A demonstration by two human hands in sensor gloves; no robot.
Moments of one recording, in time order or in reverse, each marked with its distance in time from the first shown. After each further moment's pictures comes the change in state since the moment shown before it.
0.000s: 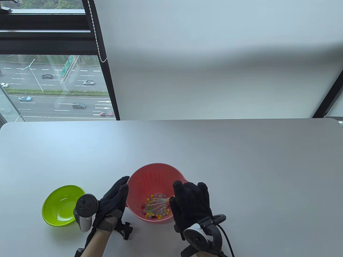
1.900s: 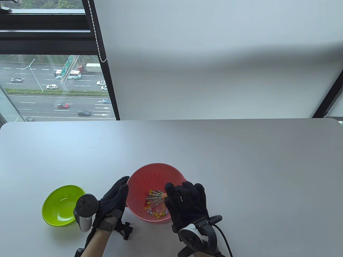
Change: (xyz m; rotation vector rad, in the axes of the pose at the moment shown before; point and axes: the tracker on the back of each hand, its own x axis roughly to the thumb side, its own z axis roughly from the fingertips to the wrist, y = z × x) left_hand 0.000 0.000 0.000 0.000 0.000 0.000; right_hand 0.005 0.003 0.000 0.014 0.002 0.021
